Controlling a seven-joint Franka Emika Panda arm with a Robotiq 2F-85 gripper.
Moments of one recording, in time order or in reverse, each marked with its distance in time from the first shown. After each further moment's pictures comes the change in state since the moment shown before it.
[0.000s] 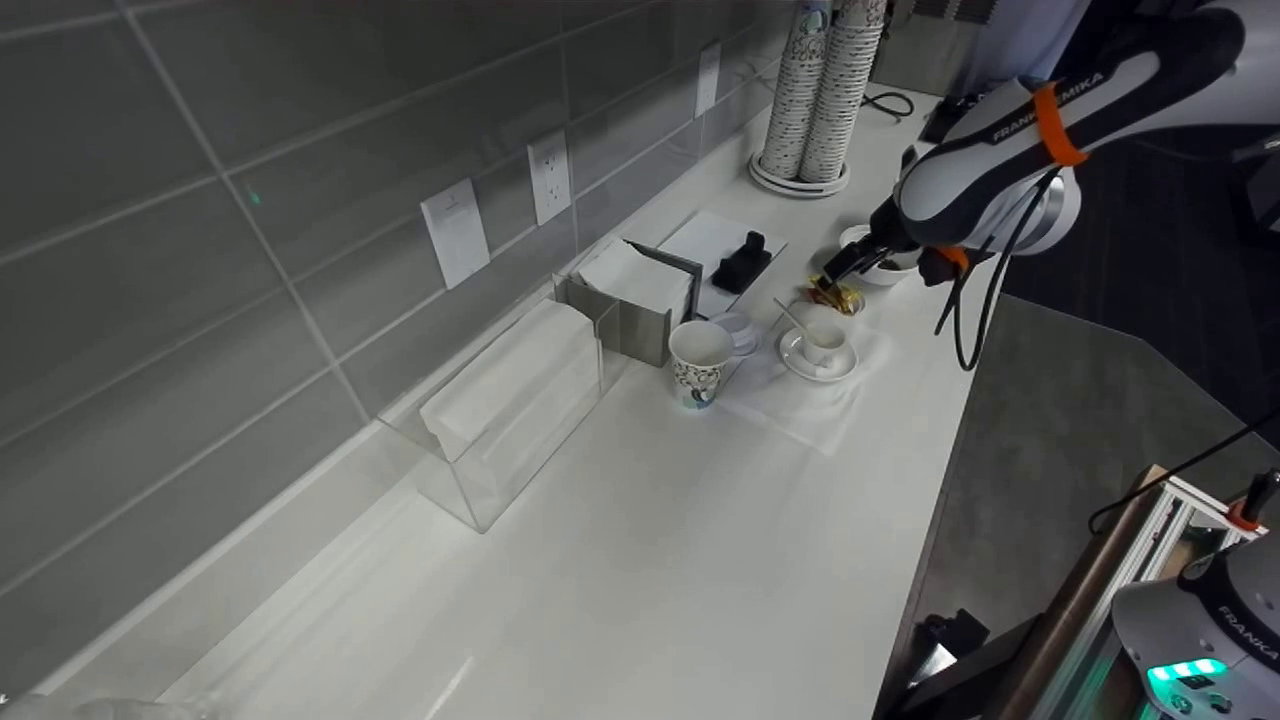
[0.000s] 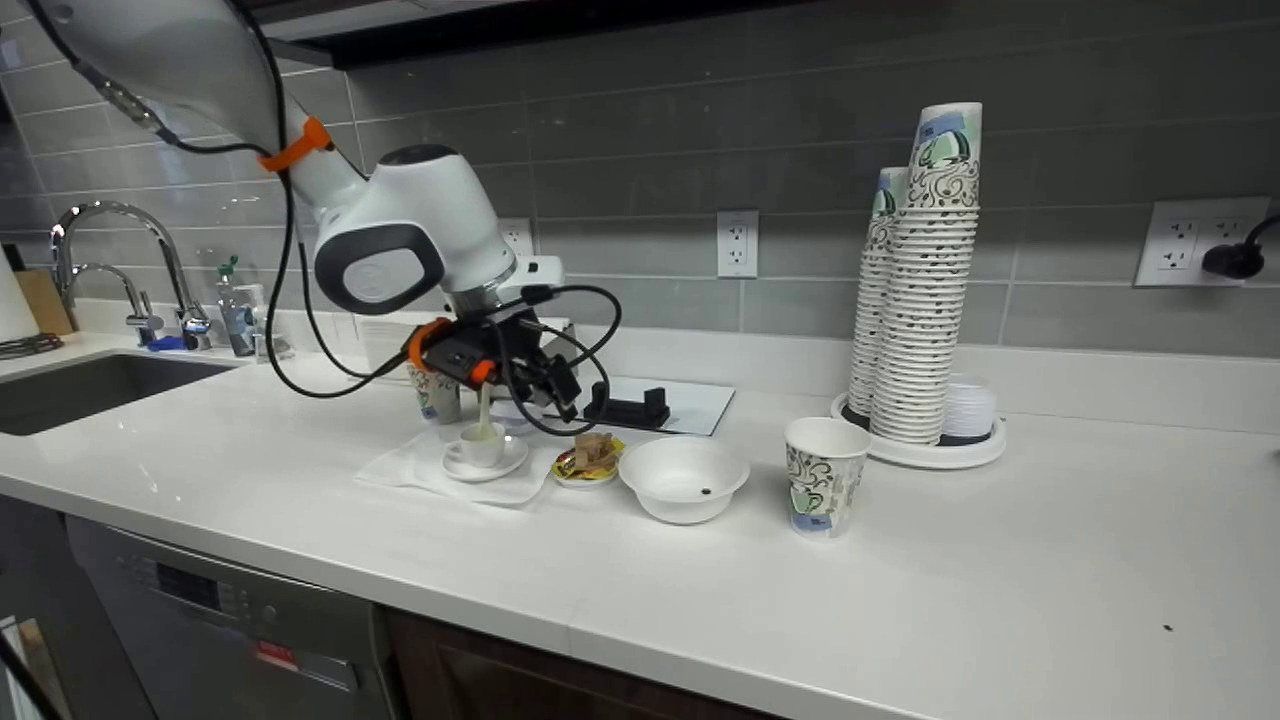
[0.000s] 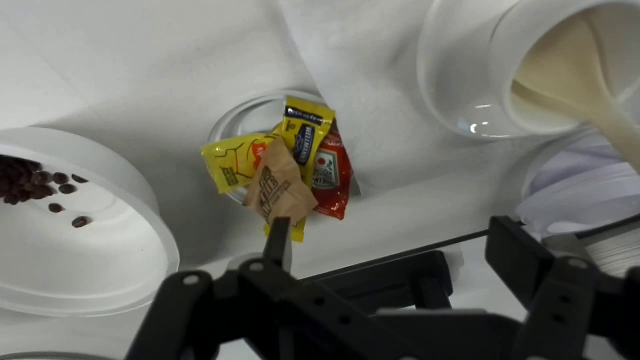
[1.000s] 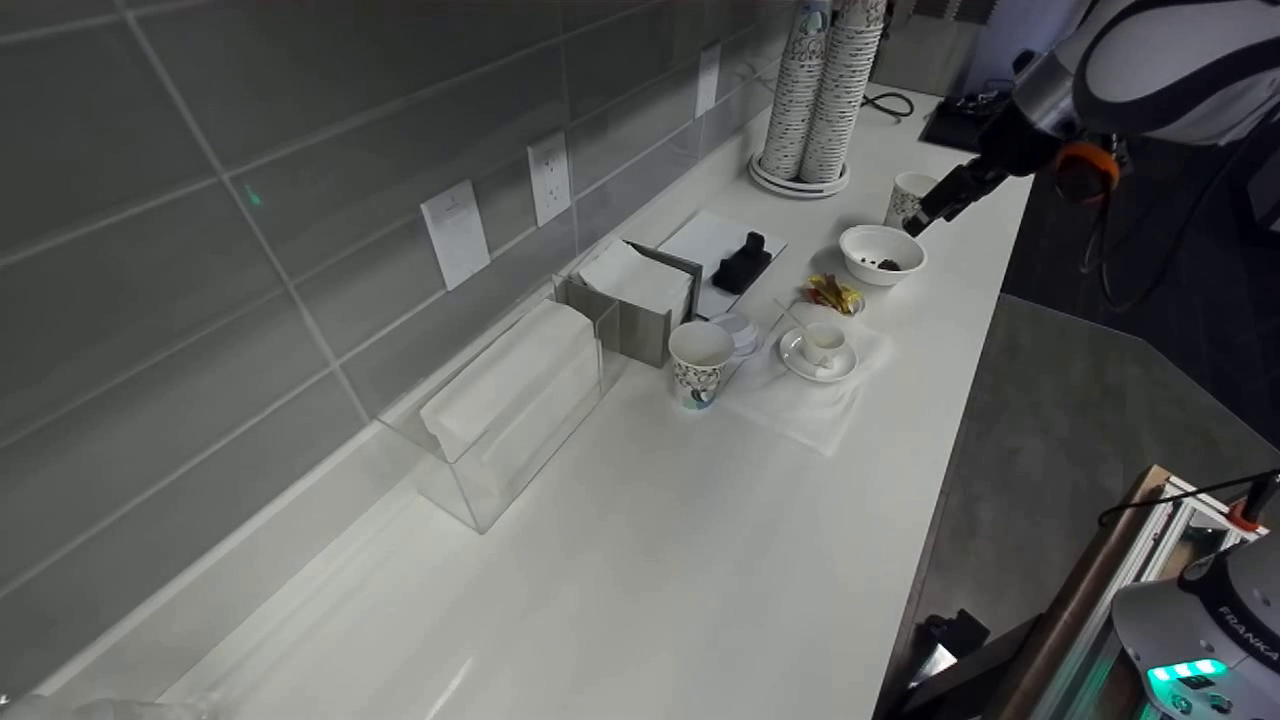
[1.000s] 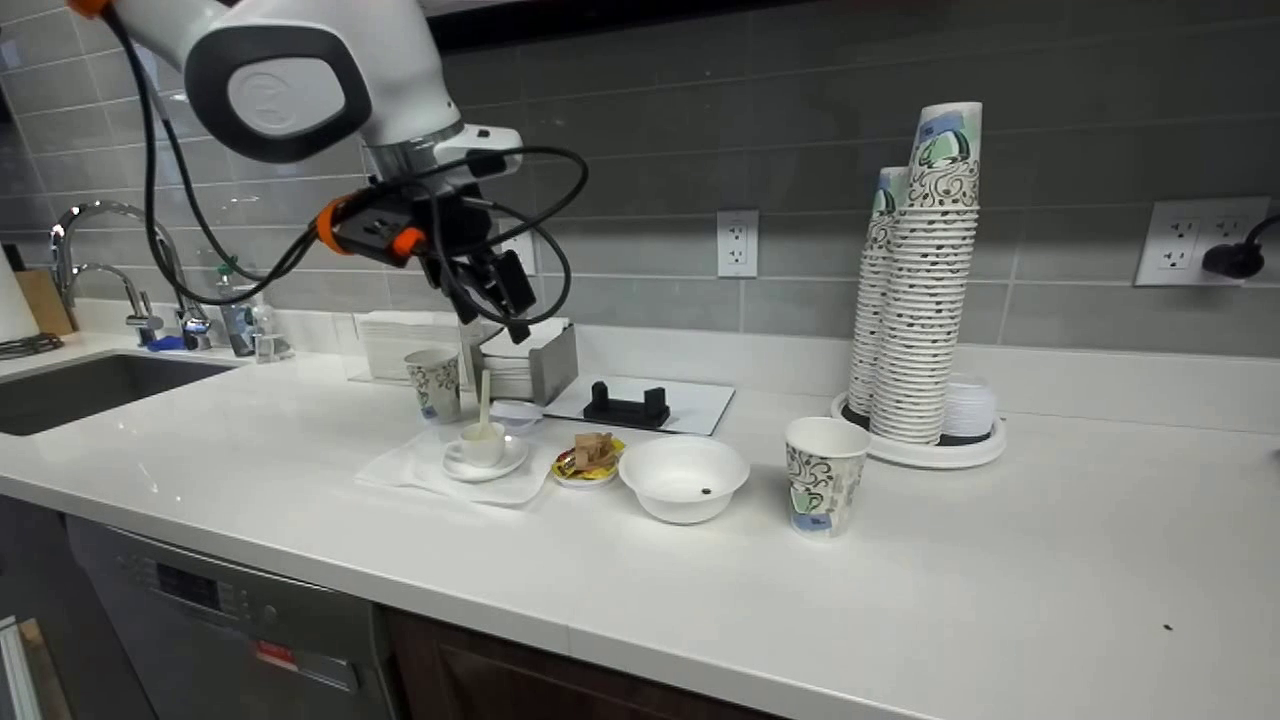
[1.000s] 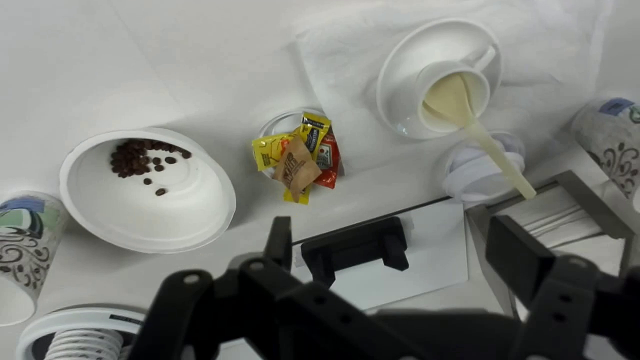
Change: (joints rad) arm -0.063 -0.460 -0.077 -0.103 -0.259 -0.419 0.115
